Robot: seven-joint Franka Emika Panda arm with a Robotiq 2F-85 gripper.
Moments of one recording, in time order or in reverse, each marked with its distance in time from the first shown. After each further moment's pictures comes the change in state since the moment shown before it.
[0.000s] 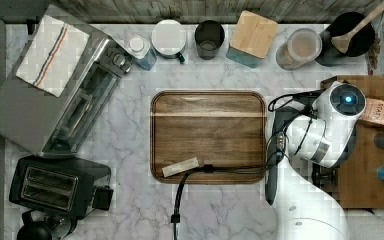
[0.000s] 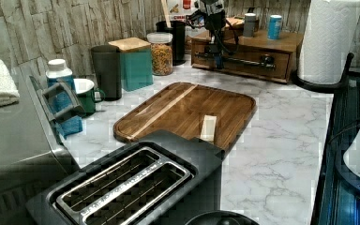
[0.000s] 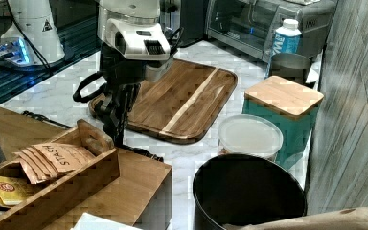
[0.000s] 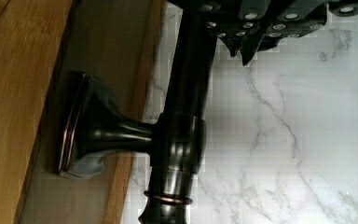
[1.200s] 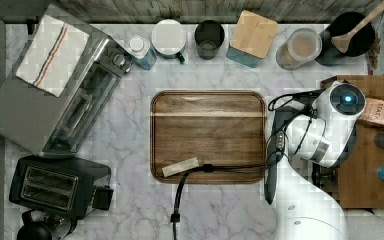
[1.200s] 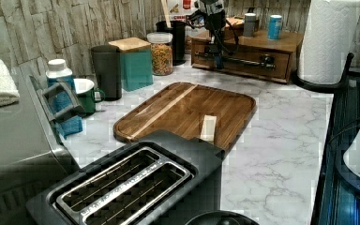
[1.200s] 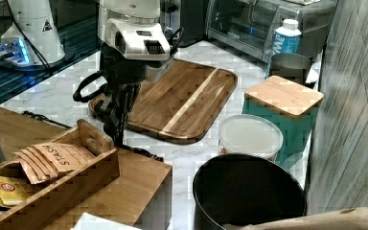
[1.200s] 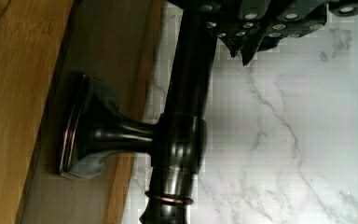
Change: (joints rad) arm 0.015 0.001 -0.015 0.000 0.007 0.000 0.000
